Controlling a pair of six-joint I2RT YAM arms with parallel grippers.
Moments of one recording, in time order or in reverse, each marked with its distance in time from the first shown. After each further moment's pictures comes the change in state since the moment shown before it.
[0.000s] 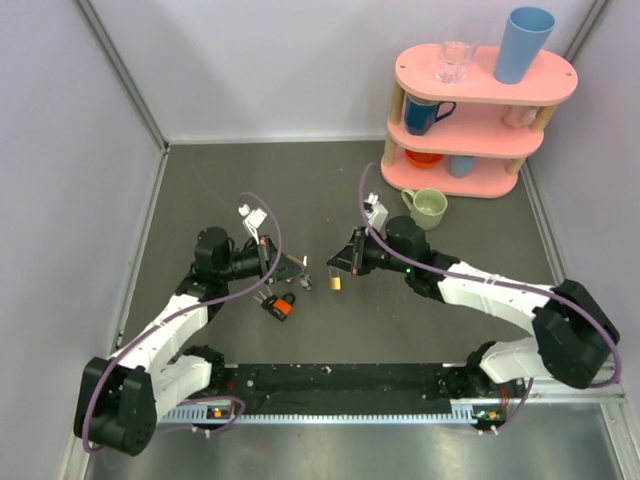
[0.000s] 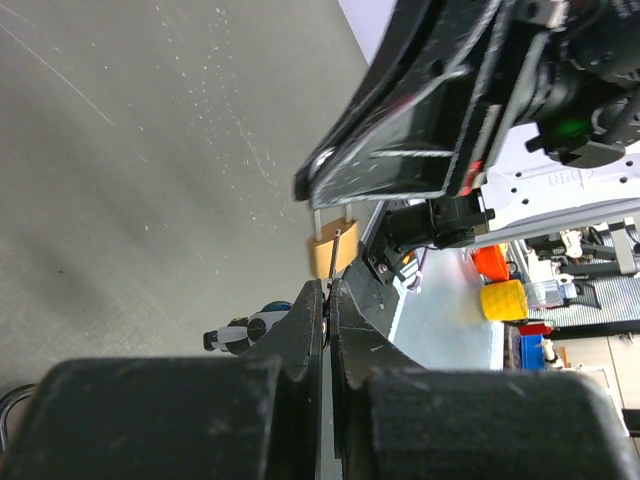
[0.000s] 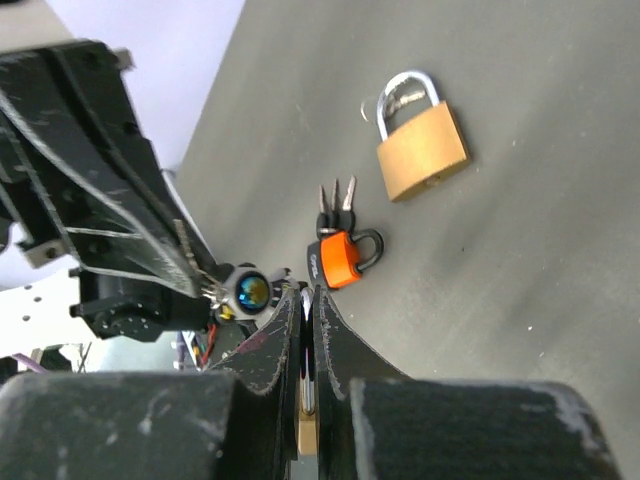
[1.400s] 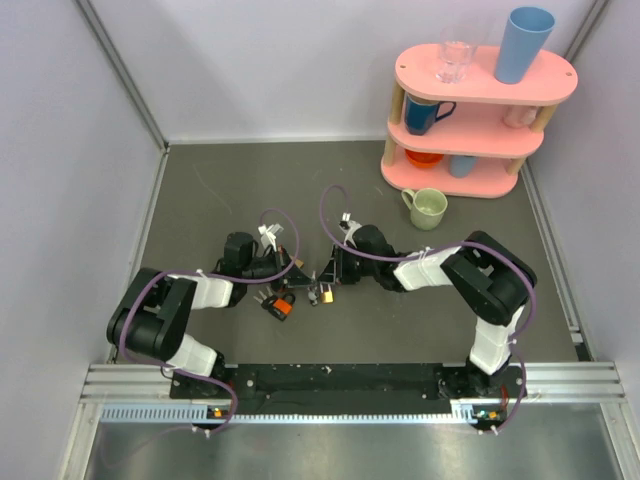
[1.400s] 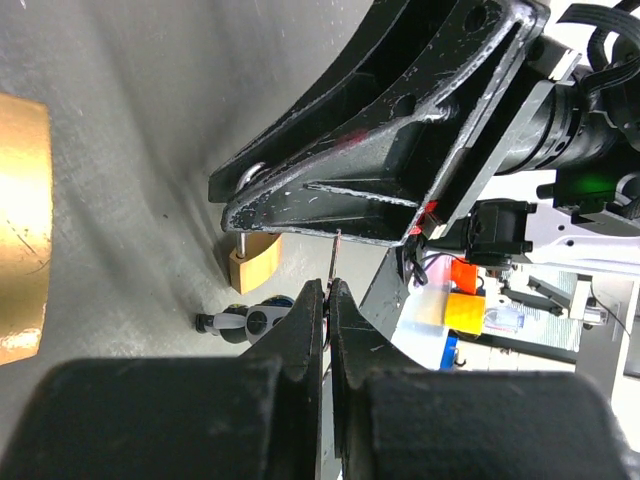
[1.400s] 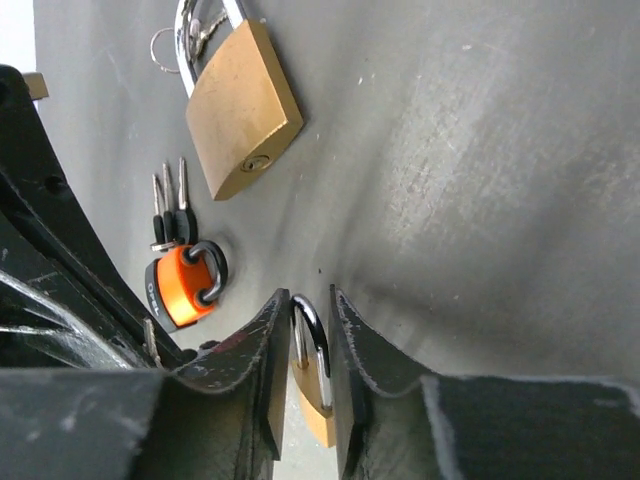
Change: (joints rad) left arm -0.025 0.506 -0.049 0.264 -0.032 -0.114; right arm -0.002 0.526 0.074 0.171 -0.023 0.026
